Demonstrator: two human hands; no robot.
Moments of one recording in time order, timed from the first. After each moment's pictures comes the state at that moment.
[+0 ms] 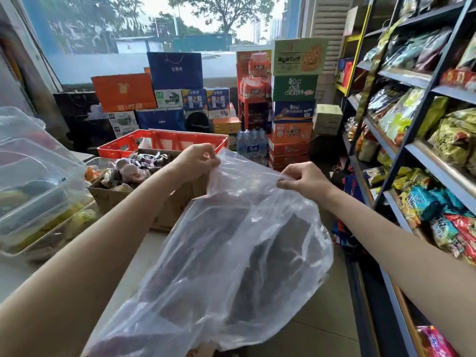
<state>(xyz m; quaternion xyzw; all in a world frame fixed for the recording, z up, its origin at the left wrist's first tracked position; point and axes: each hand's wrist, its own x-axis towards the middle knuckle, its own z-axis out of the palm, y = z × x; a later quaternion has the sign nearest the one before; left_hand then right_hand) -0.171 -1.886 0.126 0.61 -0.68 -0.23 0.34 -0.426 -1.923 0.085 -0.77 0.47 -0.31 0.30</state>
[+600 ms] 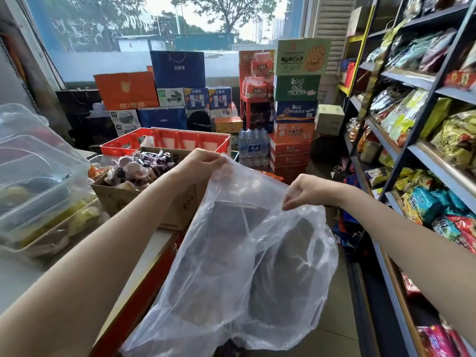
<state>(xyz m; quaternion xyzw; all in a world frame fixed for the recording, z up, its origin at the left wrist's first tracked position) -0.173 -1.878 0.115 0.61 -0.65 -0.24 0.38 -0.427 -1.924 0.092 -0.84 0.46 -0.05 0.29</state>
